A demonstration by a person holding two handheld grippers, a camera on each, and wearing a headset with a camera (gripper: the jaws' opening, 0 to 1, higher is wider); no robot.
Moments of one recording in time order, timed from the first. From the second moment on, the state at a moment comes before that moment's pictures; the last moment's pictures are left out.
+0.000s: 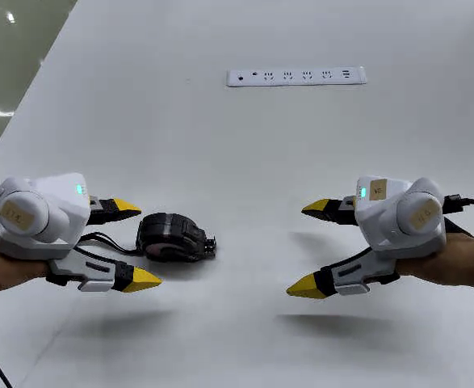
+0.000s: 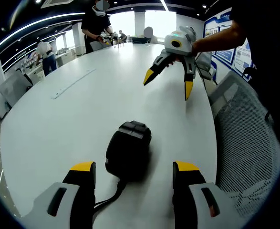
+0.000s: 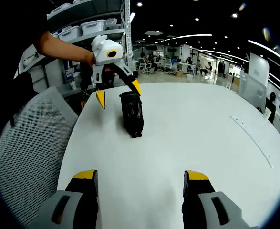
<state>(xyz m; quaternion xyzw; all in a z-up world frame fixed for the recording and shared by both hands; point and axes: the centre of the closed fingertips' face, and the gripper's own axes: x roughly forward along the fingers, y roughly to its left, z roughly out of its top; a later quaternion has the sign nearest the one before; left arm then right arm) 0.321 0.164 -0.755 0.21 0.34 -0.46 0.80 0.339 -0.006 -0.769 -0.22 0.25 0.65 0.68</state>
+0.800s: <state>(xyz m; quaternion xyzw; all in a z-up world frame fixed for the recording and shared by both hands) 0.330 0.165 -0.764 0.25 0.36 -0.50 0.74 0.342 0.047 -0.779 -0.23 0.23 0.70 0.63</state>
